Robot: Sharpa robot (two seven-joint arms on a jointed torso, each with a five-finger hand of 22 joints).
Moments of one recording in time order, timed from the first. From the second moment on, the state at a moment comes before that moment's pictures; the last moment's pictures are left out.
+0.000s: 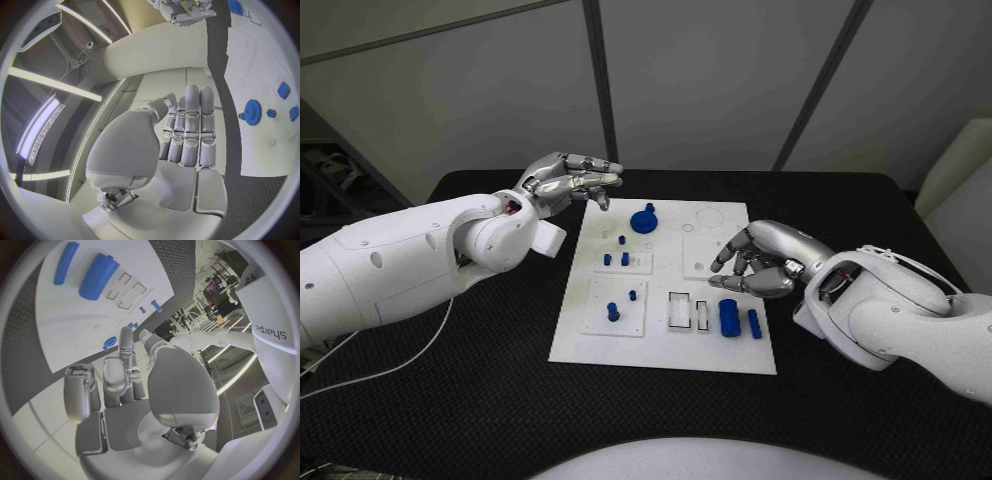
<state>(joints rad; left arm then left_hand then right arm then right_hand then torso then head) 1.17 -0.87 0.03 1.38 -0.13 -0.05 0.33 1.36 -0.11 0.47 -0.09 0.10 1.08 0.16 0.08 0.16 1.18 0.09 0.15 0.07 1.27 0.01 0.56 0.59 0.19 1.06 0.11 0.63 0.83 1.10 -0.98 0.00 1.87 -1.39 -0.37 -0.26 1.24 -0.18 0.33 0.14 0.14 1.12 0.07 0.17 0.16 1.45 -0.01 0.36 0.38 1.46 -0.08 1.24 0.96 0.02 1.47 0.04 1.52 1.31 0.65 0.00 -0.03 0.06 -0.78</state>
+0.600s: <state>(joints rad) 1.17 -0.87 0.03 1.39 -0.13 -0.05 0.33 1.36 -0.11 0.47 -0.09 0.10 1.08 0.16 0.08 0.16 1.18 0.09 0.15 0.07 1.27 0.01 0.56 0.59 0.19 1.06 0.11 0.63 0.83 1.02 -1.06 0.00 1.92 -1.33 -0.41 -0.52 1.19 -0.19 0.17 0.29 0.15 1.02 0.06 0.22 0.54 1.47 -0.02 1.41 1.31 1.47 -0.09 1.50 1.31 0.01 1.47 0.03 1.57 1.31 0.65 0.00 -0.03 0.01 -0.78</state>
